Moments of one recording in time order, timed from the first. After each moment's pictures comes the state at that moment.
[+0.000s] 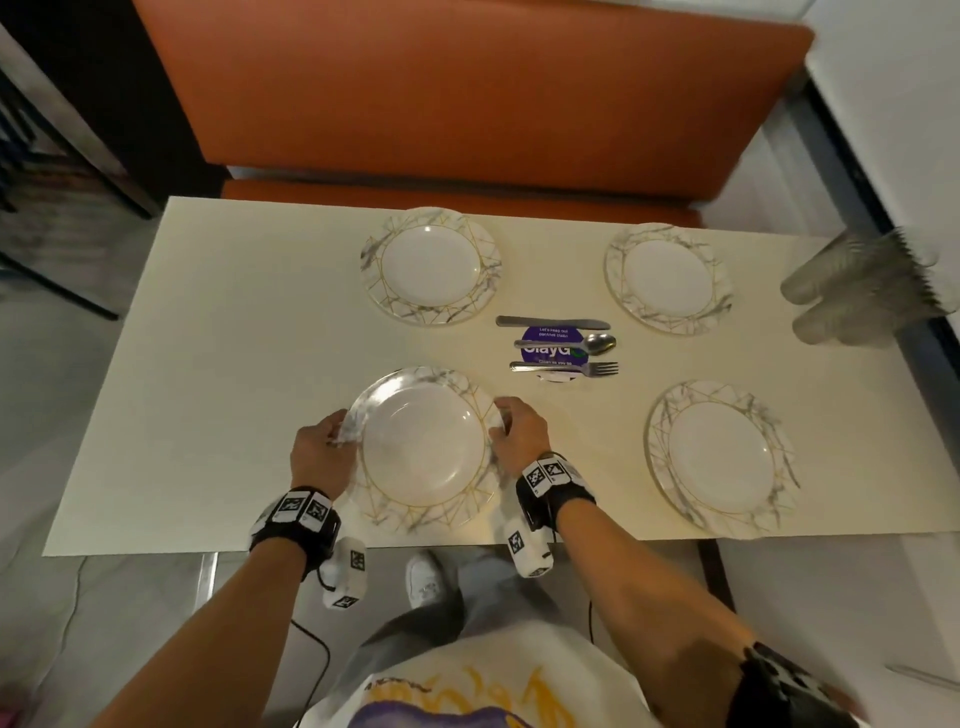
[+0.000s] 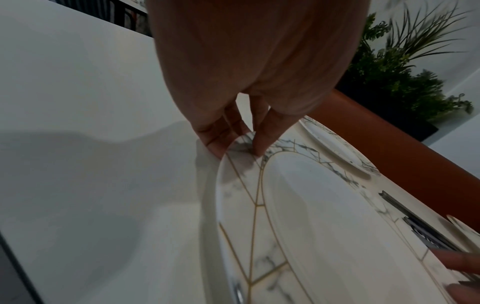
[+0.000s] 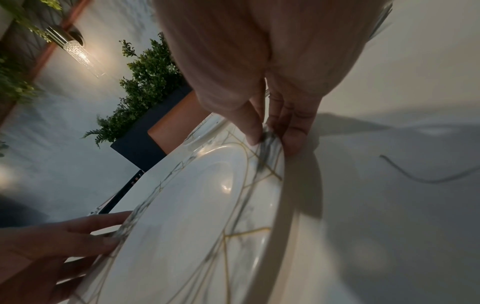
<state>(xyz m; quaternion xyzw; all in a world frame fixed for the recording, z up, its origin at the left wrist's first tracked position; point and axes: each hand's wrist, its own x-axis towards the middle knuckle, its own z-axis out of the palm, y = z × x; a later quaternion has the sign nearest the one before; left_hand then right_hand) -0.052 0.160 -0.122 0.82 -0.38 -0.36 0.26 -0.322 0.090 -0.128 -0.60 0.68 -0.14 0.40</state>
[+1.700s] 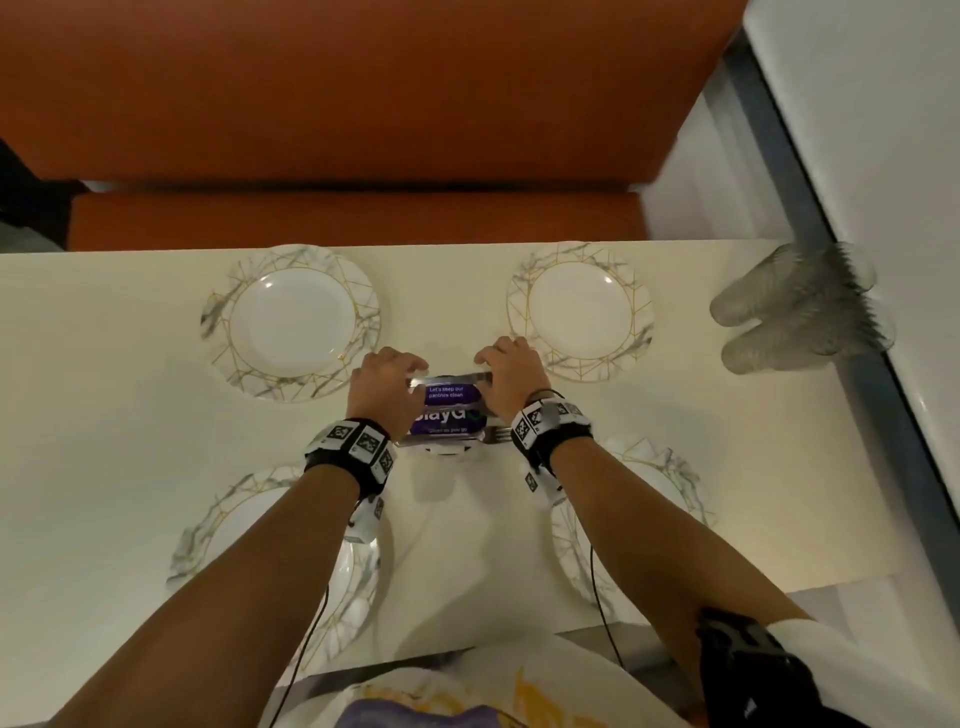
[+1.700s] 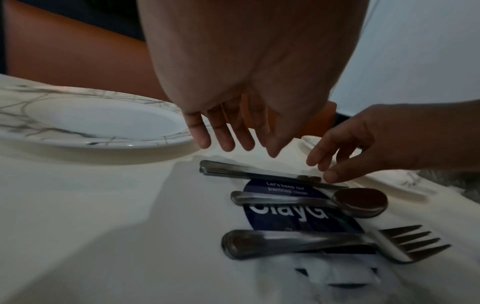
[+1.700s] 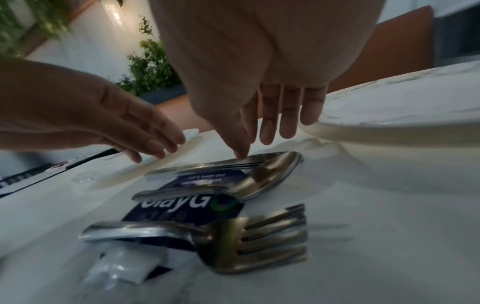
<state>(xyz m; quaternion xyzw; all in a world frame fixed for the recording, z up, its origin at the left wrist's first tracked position) -0.262 -0.090 -0.110 0.70 -0.65 -0.26 0.14 -0.466 -0.134 -0.110 -0.78 0.59 0.02 0.20</state>
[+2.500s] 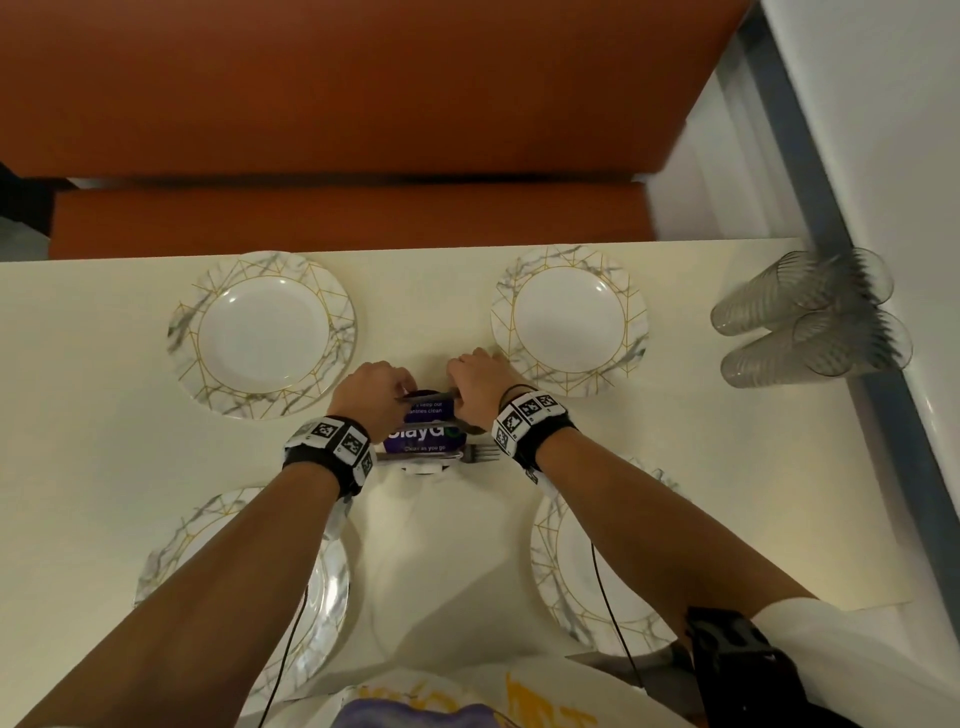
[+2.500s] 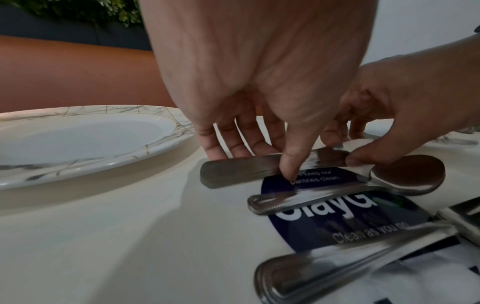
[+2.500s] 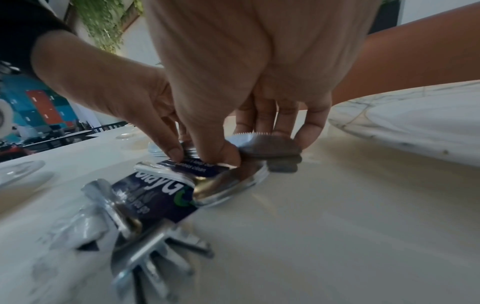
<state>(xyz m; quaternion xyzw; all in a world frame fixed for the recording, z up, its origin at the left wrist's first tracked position) -0.275 -0.128 -0.110 0.67 -0.67 -0.30 -0.02 -0.465 -0.171 -0.113 -0.85 0.46 0.15 0.20</state>
